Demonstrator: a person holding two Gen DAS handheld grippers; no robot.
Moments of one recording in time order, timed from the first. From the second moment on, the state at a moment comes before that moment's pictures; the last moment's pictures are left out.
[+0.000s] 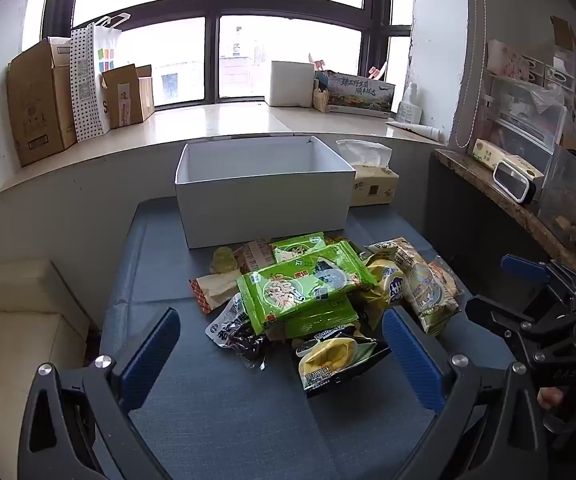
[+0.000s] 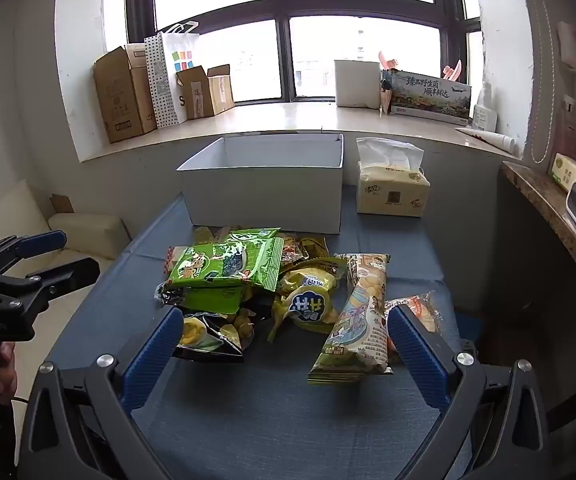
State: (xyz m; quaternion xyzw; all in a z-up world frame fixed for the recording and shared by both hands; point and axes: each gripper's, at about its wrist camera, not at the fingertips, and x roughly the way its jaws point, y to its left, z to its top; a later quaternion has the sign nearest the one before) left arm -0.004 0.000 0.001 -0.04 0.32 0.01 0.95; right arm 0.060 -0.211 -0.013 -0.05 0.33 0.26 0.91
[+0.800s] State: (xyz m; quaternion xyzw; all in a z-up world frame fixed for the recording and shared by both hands) left arm -0.001 -0.001 0.004 -0.04 0.33 0.01 0.94; right arm 0.060 -0.210 -0.016 -0.05 0.33 0.26 0.90
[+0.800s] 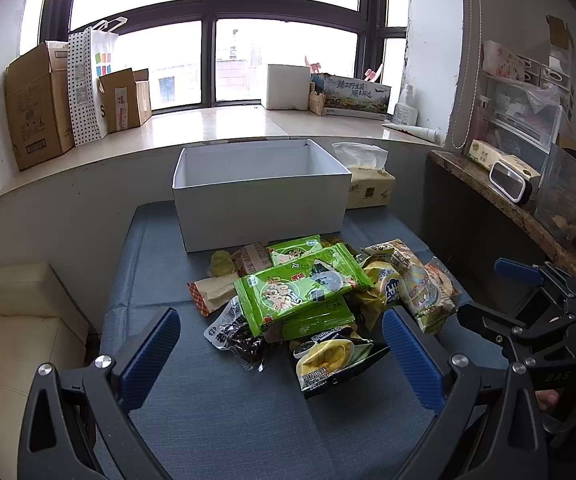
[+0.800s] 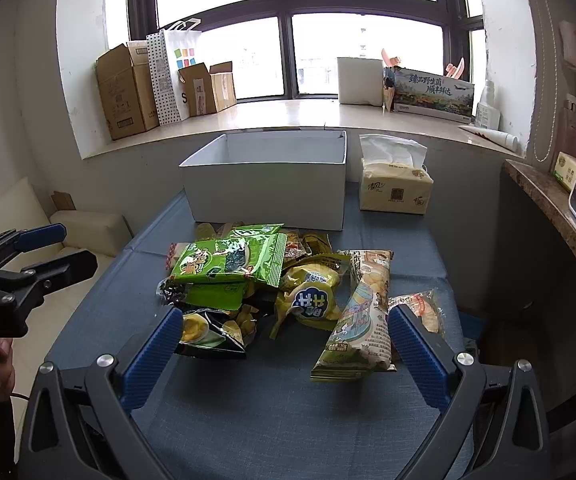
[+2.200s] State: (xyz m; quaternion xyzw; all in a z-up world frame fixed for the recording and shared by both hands) left arm -0.001 -0.002 0.002 -0.04 0.33 0.01 0.94; right arm 0.059 -0.210 -0.023 -0.05 0.34 0.27 0.90
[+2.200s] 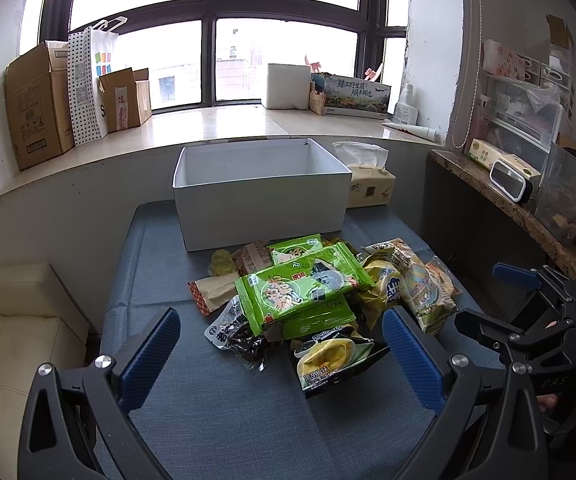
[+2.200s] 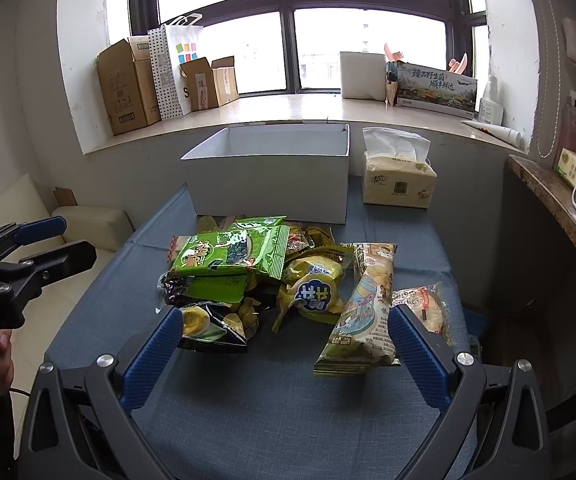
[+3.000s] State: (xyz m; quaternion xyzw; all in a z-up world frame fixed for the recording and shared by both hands) left arm -0.003 0.000 0.000 -0.03 0.33 0.01 0.94; right arm 0.060 -0.212 -0.024 -0.05 0.34 0.27 0.90
